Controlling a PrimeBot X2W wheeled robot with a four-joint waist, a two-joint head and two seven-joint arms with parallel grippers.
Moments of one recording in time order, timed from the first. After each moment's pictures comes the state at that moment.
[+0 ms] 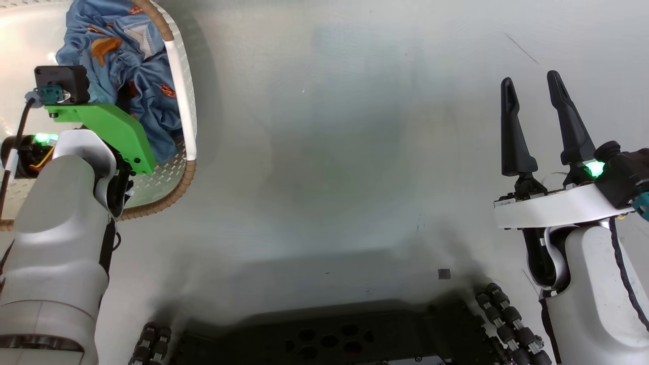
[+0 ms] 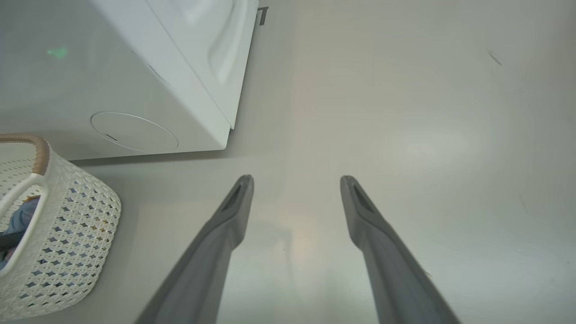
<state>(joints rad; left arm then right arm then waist) -0.91 0.14 -0.22 1.02 -0.39 -0.13 -0.05 -0.32 -0.07 0.13 0.05 0.25 0.12 -0.26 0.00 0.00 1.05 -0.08</state>
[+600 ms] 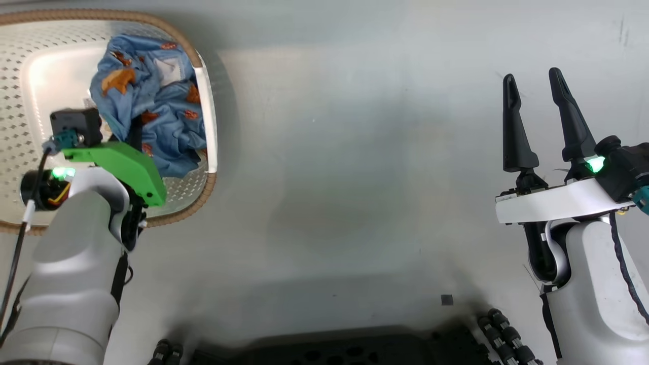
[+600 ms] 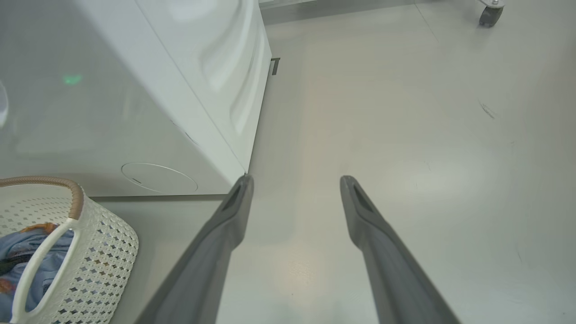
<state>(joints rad) -0.82 0.14 -0.29 1.03 -0.47 -0.13 -0.18 -0.34 -0.07 0.13 0.08 0.25 0.12 -0.26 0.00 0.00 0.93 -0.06</state>
